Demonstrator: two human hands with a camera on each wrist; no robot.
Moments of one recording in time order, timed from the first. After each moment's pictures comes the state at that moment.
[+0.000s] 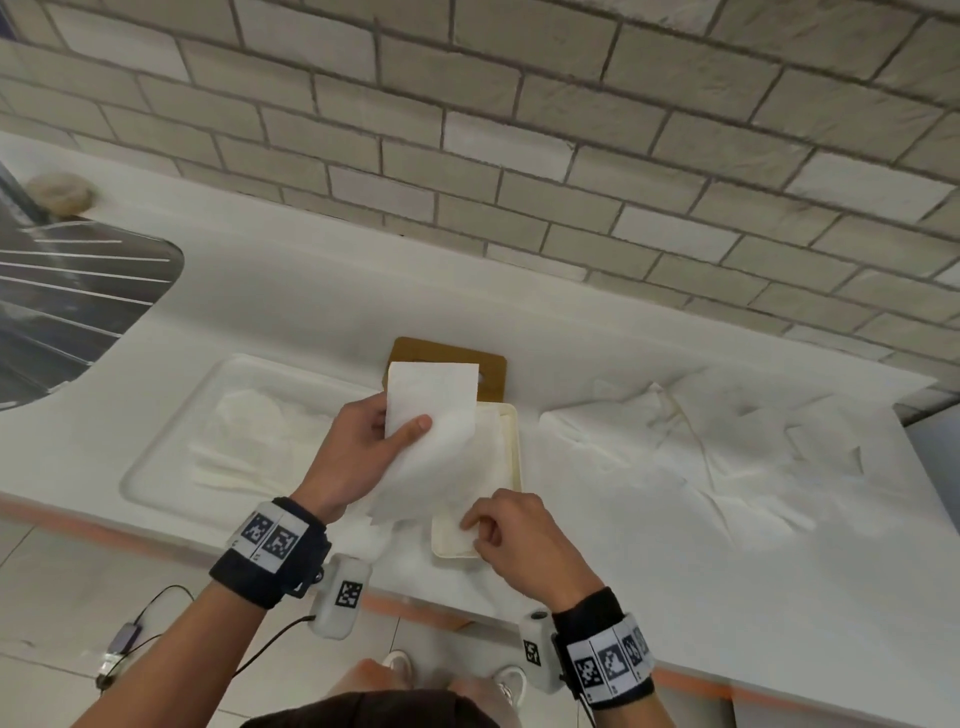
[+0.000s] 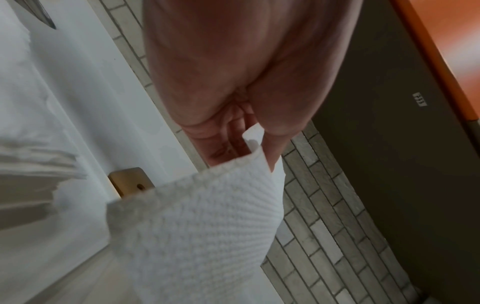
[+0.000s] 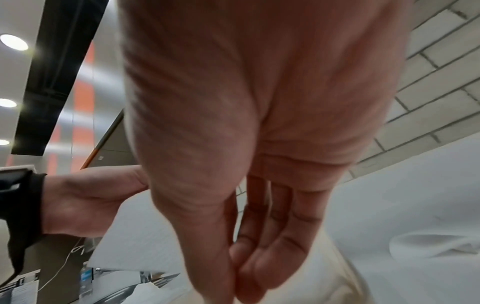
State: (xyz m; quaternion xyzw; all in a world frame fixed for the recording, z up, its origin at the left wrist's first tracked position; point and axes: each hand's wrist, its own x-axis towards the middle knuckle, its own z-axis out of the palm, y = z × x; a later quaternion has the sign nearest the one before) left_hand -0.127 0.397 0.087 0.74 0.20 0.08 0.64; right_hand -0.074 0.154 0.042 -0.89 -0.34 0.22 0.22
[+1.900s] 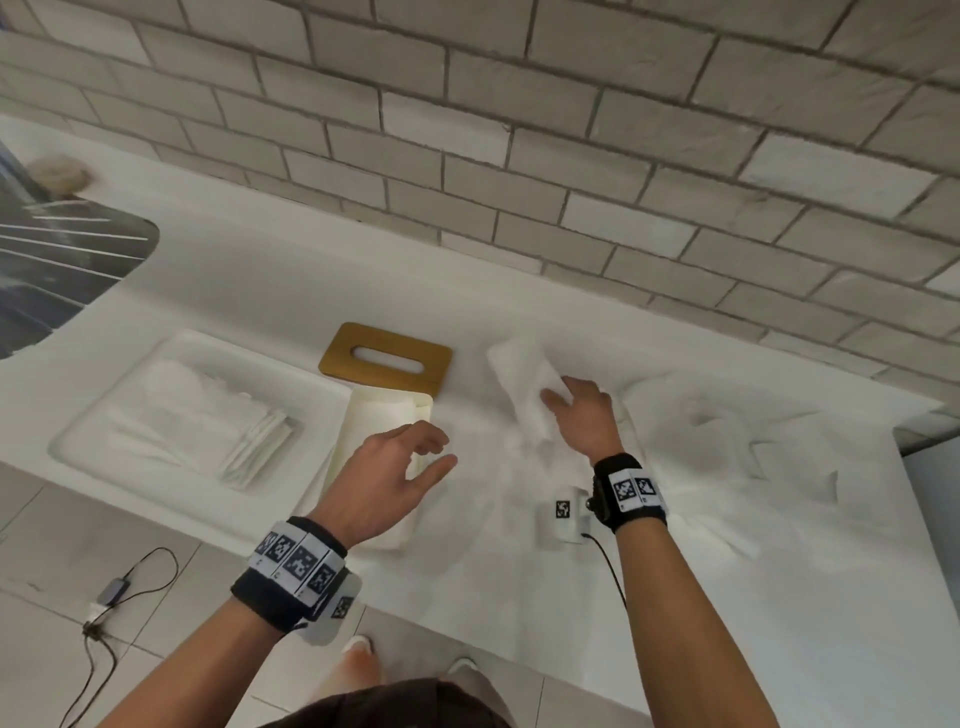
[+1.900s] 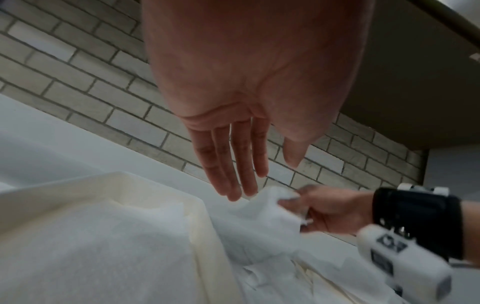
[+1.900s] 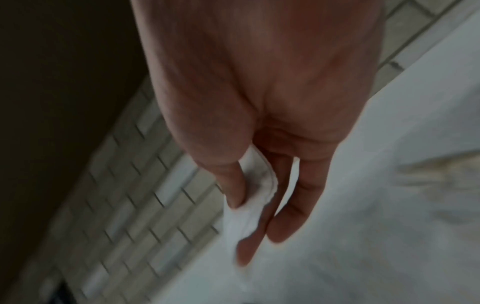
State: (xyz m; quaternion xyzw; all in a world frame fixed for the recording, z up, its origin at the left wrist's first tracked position) left_hand -0.070 0.238 0.062 0.92 0.12 0.07 0.36; right_hand 0.174 0.040 0.018 -0.91 -0.16 0.17 0.34
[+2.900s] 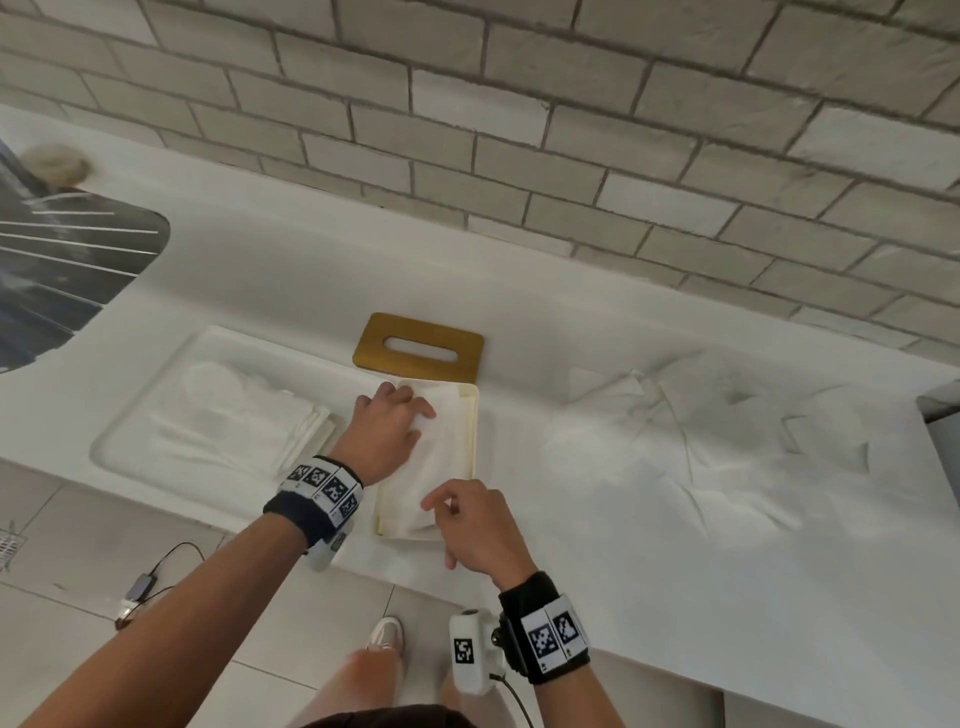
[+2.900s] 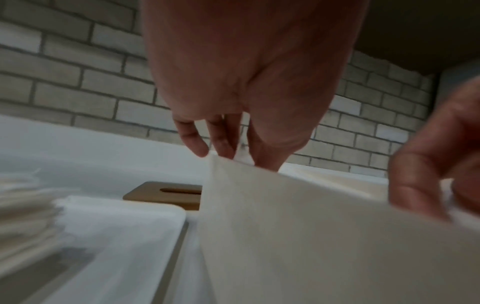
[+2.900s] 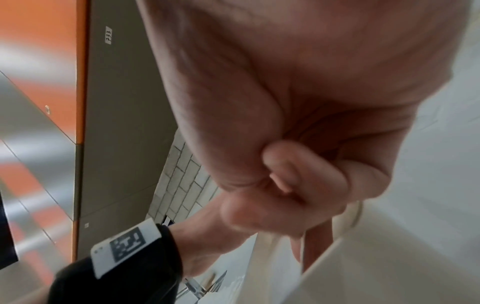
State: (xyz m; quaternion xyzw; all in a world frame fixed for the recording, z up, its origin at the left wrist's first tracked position) left_hand -0.056 0.341 0.020 0.98 0.10 -0.05 0.15; right_hand -0.060 0.138 0.042 -0.84 -0.18 0.36 0.35
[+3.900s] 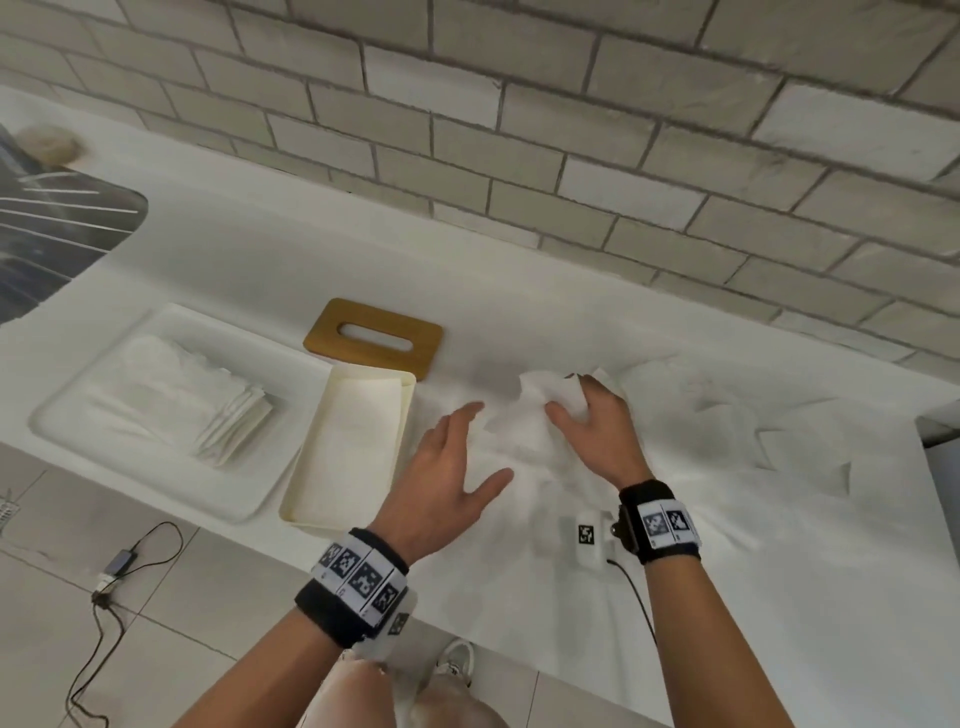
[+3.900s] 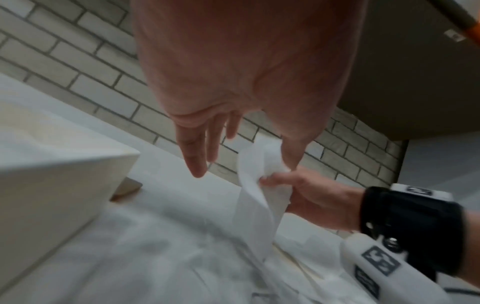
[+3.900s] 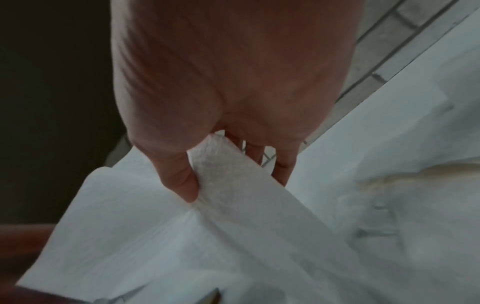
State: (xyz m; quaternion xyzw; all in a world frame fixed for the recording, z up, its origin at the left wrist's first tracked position) left_hand -0.041 0.147 0.044 0.90 0.14 0.07 0.40; right_hand 0.154 -0.017 0.028 -0.86 -0.29 0.09 0.41
